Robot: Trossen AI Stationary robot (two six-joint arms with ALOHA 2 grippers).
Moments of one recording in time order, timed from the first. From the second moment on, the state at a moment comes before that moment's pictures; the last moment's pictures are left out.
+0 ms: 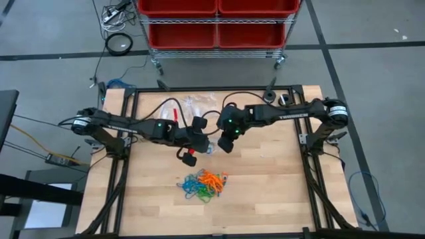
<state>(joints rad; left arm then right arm) -0.12 1.53 1.30 -0.59 -0.27 0.43 -0.10 1.67 1.27 -0.51 -0.21 0.48</state>
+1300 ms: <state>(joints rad) -0.14 1.54 1.32 -0.67 -0.36 0.43 -0.12 1.67 1.27 -0.45 -0.24 0.51</state>
